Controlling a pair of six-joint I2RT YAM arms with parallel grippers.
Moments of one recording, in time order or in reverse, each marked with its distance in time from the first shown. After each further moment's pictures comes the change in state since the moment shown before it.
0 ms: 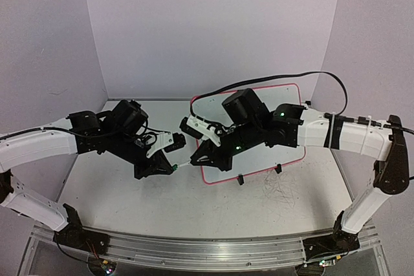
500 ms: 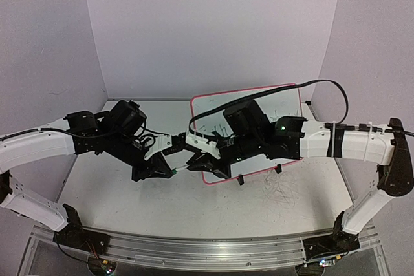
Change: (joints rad) left arm -0.007 -0.019 0.000 -0.027 0.050 0.023; right arm 0.045 -0.036 -0.112 0.156 0.039 -0.205
